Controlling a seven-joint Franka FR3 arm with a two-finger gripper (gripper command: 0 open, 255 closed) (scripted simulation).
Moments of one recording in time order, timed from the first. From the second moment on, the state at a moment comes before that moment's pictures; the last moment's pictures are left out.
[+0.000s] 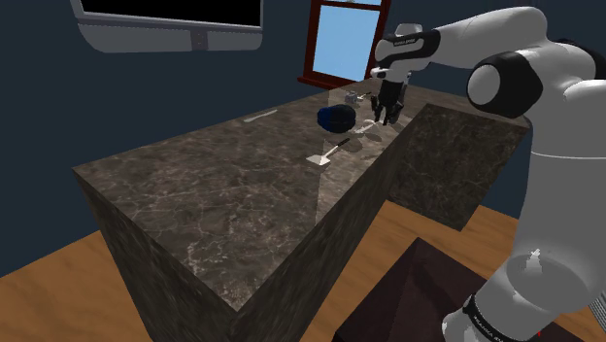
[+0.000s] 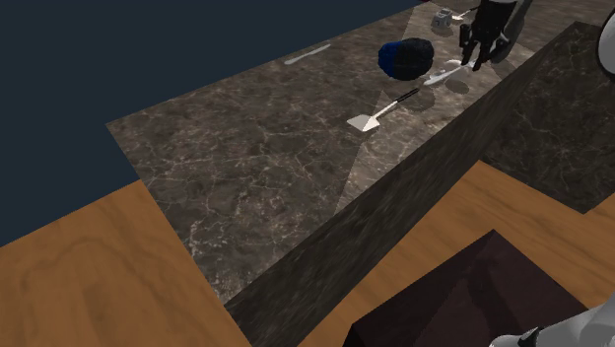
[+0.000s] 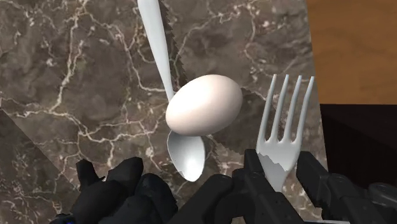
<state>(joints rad) -0.19 0.40 -0.45 -1.42 0.15 1.83 -2.19</state>
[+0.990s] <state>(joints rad) -0.18 0.43 -0.44 -1.55 0.16 1.97 -2.20</state>
